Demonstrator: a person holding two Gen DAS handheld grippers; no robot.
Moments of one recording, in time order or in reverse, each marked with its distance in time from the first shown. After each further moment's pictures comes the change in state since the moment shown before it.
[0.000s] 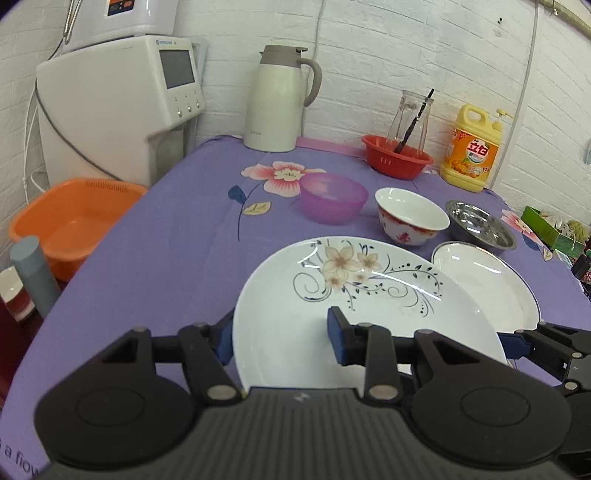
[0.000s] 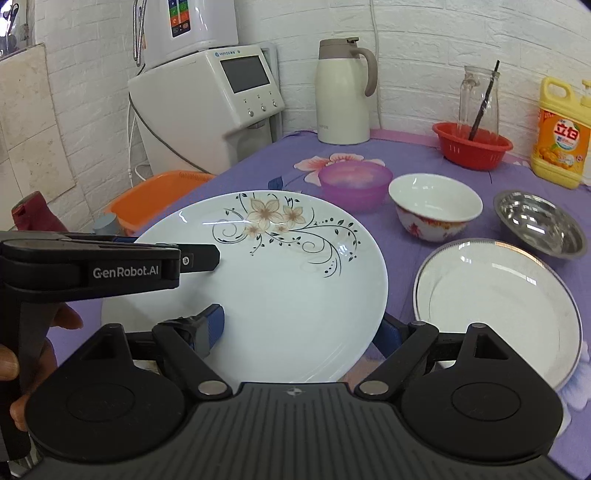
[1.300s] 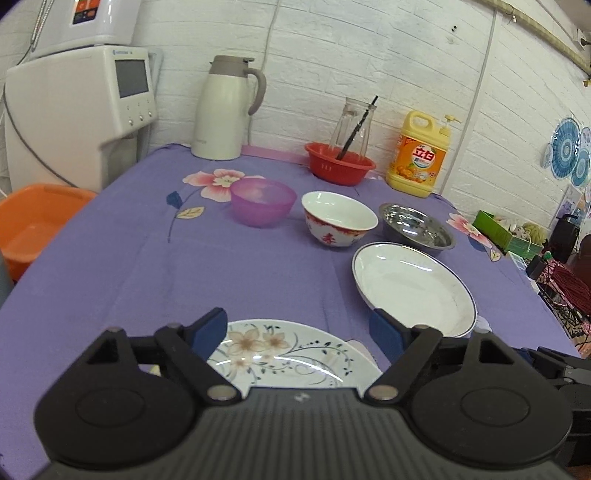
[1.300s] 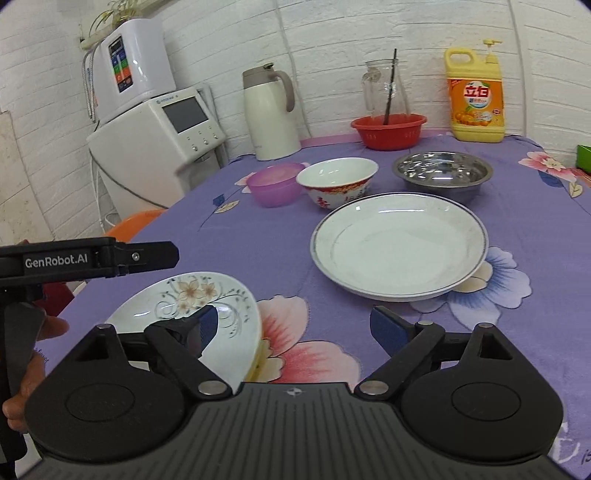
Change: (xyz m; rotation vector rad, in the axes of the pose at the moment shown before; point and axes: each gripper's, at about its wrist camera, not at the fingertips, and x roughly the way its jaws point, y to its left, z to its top) left arm -0.007 -0.053 -0.005 0.020 -0.035 -0.140; right arm -0.060 -0.068 -0.047 0.199 -0.134 -0.107
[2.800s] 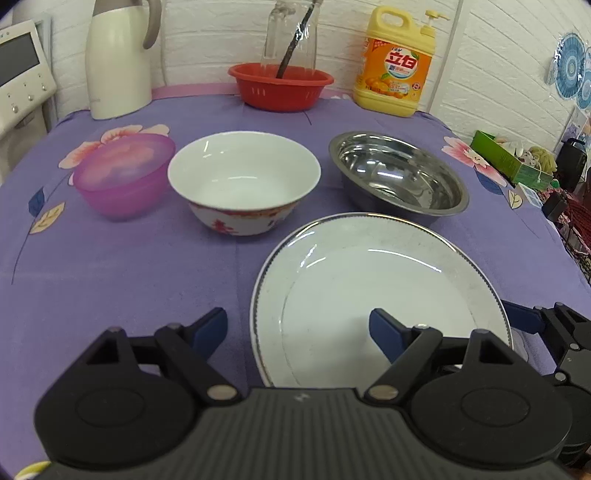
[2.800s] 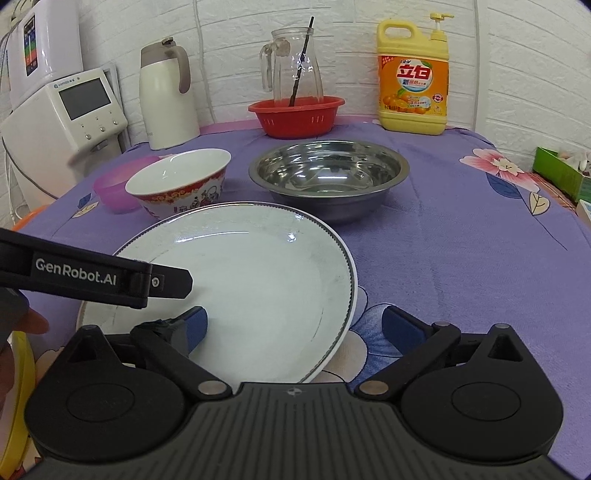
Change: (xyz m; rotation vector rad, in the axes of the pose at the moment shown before) left arm 0.178 -0.078 0.040 0.132 0.254 -0.029; right arm 0.093 -0.092 0.033 -0.061 0.058 -0.180
